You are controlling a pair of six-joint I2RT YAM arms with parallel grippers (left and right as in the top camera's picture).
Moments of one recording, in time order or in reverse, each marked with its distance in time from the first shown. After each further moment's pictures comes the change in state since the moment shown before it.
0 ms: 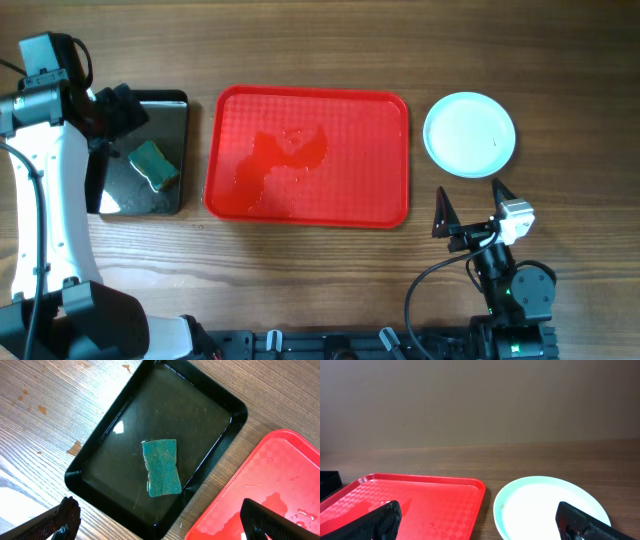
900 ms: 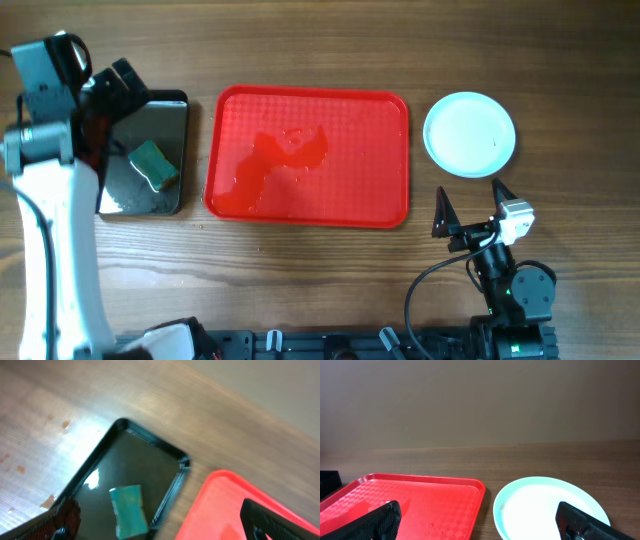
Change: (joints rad) left arm -0.061 -0.193 -0.106 0.278 0.034 0.000; right arm 0.000 -0.001 0.000 0.000 0.000 -0.004
